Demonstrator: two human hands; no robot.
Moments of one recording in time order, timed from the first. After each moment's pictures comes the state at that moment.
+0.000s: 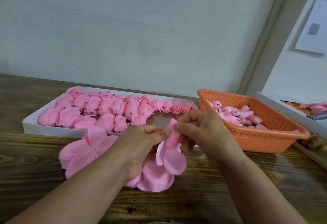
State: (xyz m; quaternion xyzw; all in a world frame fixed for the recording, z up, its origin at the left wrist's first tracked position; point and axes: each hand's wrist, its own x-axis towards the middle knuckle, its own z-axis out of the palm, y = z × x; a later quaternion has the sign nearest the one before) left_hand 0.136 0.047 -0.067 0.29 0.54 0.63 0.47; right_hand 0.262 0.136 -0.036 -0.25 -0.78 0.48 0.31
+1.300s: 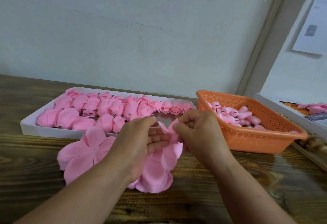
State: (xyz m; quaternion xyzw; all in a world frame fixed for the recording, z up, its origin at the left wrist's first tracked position) left_hand 0.137 0.052 -0.069 0.27 0.49 0.72 0.41; right_hand 0.253 0.131 -0.042 -0.29 -0.80 0.37 0.38
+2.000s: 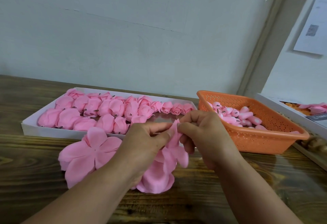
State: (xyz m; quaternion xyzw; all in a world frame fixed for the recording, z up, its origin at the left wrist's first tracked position) left_hand 0.143 0.045 -0.072 0.42 0.56 0.63 0.34; right_hand 0.257 0.131 -0.039 -0.26 -0.75 0.49 0.36
